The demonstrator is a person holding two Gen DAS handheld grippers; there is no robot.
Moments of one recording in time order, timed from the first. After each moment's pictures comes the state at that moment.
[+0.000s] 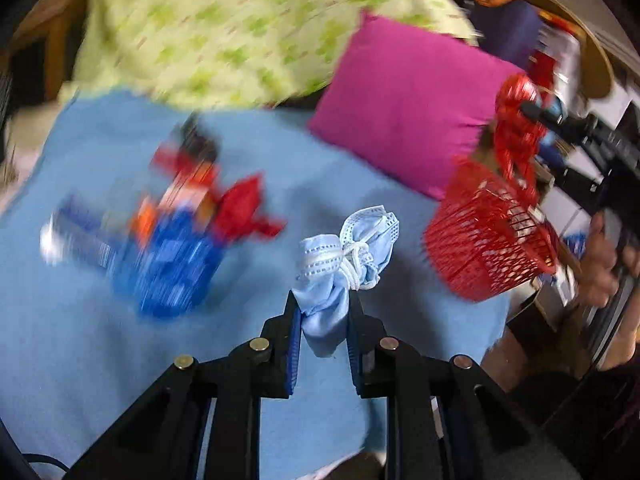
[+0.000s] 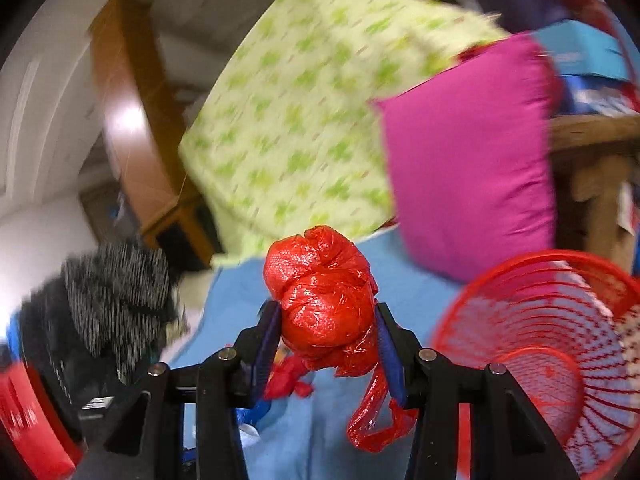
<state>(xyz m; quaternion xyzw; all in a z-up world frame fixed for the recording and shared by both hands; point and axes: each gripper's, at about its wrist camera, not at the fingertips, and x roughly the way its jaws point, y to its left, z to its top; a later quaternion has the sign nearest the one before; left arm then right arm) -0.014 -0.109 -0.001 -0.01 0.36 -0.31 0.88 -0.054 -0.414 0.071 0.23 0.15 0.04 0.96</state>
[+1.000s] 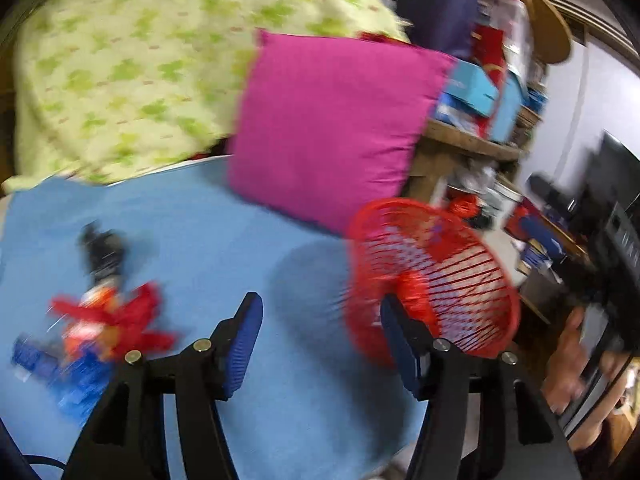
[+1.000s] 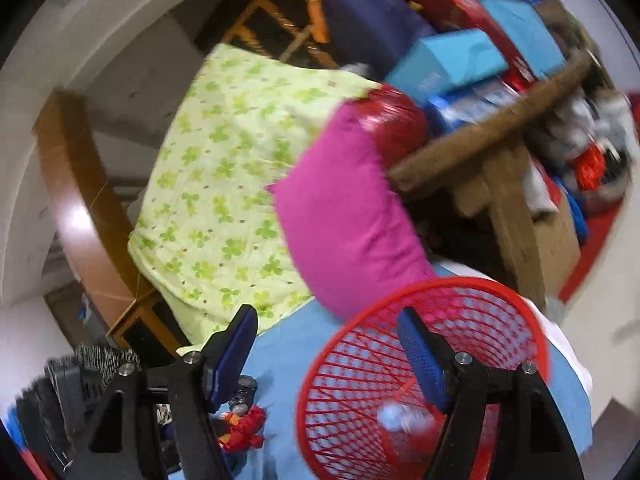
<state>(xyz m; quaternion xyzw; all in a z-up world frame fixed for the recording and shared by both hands) -0.005 -0.219 0.056 0.04 0.33 -0.35 0.88 -0.122 -0.496 0.062 0.31 0.06 -0.06 0.95</state>
